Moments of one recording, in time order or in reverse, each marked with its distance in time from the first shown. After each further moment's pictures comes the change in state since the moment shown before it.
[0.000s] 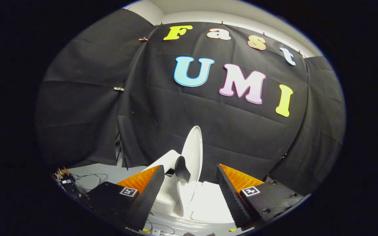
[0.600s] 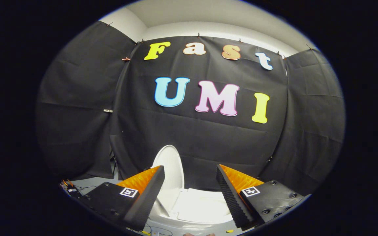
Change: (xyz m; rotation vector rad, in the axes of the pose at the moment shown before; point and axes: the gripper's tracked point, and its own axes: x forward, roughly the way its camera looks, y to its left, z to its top) arm -0.089 -0.110 0.063 0.083 -0.118 -0.093
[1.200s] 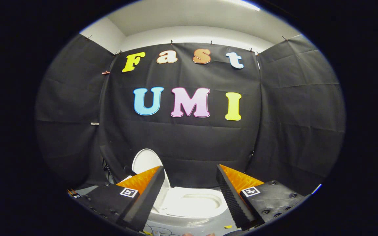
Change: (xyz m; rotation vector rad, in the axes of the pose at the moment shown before) arm -0.088 -0.107 0.013 0.123 -0.025 -0.109
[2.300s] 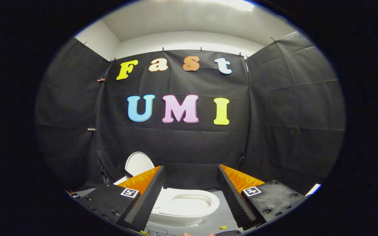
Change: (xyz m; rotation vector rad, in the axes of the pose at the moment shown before) arm -0.047 -0.048 0.016 0.017 -0.047 -0.035
